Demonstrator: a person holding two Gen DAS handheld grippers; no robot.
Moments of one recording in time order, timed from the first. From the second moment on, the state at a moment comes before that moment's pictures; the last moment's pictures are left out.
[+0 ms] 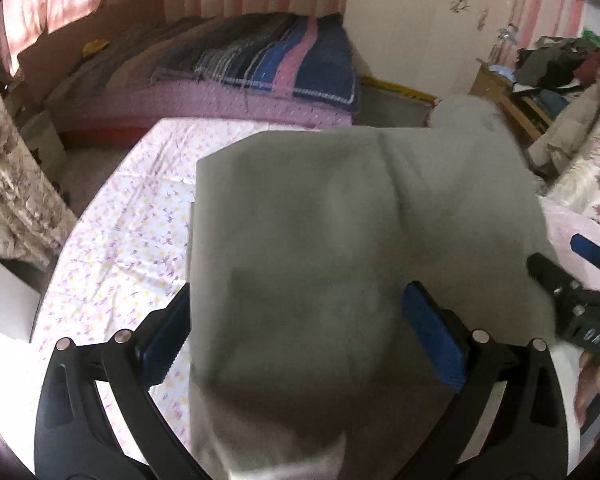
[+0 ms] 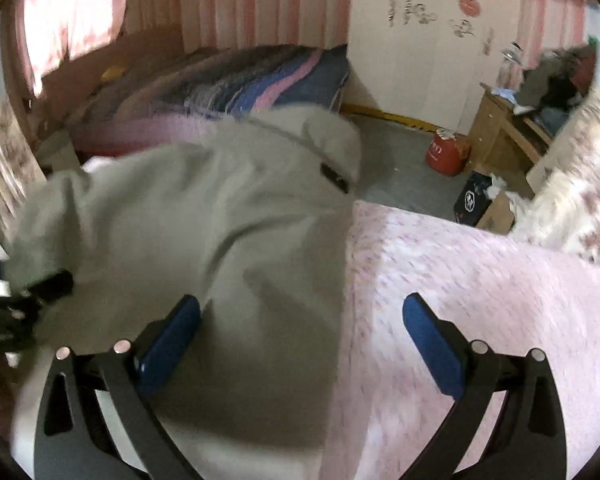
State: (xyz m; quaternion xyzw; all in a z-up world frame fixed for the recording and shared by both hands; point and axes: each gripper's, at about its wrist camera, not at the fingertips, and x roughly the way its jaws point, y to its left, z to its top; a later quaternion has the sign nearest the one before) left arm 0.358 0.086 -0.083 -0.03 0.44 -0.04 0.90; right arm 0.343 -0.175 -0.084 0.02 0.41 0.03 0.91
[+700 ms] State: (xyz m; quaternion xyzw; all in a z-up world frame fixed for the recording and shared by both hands) left arm 0.222 0.108 -0.104 -0.13 0.39 -0.03 0.91; right arm 0.217 -0.183 -0.120 0.02 0.40 0.06 0.91
